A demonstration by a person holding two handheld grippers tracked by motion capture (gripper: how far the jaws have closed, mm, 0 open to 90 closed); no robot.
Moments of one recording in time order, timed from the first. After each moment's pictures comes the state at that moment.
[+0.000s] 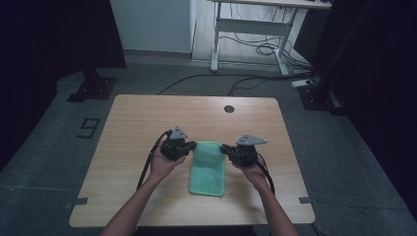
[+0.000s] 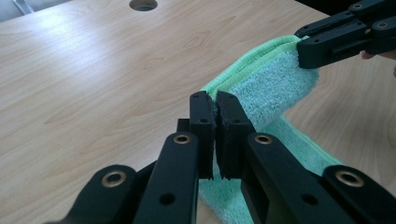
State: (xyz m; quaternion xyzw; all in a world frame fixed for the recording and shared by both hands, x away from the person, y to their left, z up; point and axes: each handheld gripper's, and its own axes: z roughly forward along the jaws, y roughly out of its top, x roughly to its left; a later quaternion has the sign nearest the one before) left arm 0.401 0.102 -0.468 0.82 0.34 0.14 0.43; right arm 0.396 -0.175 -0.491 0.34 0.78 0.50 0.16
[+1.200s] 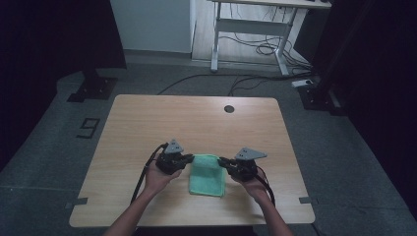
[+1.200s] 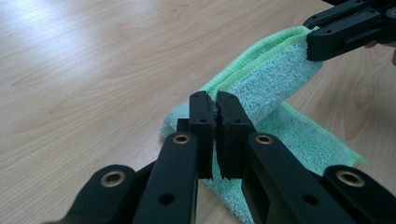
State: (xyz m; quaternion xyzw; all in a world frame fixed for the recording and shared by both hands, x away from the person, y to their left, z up) left arm 0.366 0.113 -0.487 0.83 0.34 0.11 0.43; right arm 0.355 -0.171 -0.500 0.31 0.79 0.51 0.15
